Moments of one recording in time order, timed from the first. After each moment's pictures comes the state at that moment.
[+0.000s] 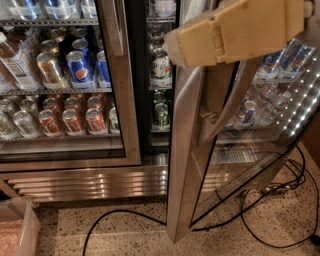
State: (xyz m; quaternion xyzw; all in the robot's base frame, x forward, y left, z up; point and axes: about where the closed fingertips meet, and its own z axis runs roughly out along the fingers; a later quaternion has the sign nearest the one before) arm 0.393 -0.064 1.134 -0.37 0.74 0.18 0.53
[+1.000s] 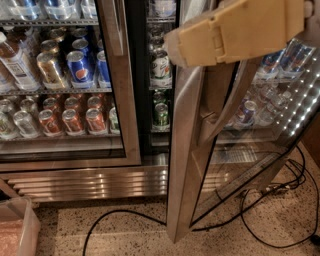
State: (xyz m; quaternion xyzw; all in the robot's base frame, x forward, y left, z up) arm 0.393 -0.064 1.134 -0.37 0.74 0.18 0.53
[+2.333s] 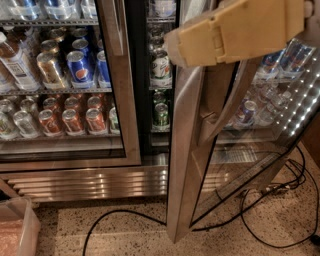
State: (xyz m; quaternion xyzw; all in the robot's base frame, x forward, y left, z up) arm 0.393 -0.064 1.134 -0.37 0.74 0.18 0.53
